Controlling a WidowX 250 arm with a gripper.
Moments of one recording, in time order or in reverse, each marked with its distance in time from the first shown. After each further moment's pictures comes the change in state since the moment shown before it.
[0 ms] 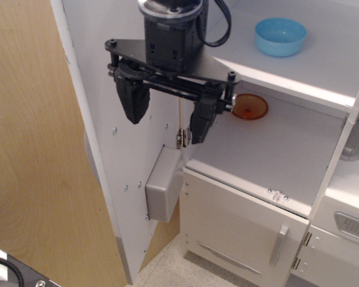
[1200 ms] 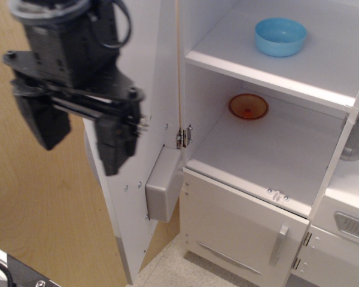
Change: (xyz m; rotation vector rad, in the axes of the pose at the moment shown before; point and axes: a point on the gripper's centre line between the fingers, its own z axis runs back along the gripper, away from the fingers) arm -0.064 0.043 0.026 -0.069 0.058 -0.057
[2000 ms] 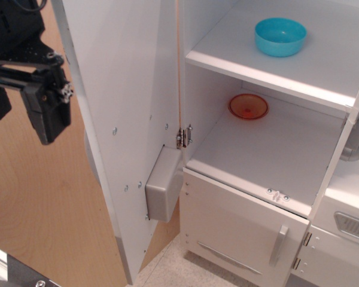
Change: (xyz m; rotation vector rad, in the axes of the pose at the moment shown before) arm 0.004 0.059 0.001 -0.001 -0.006 0.091
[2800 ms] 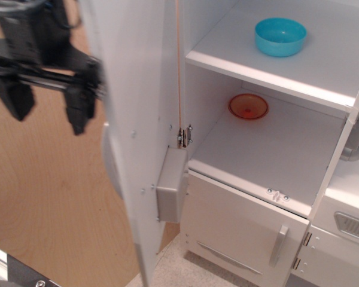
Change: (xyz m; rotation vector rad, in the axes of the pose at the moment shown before) arm 0.033 -0.008 -0.026 0.076 -0.028 0.059
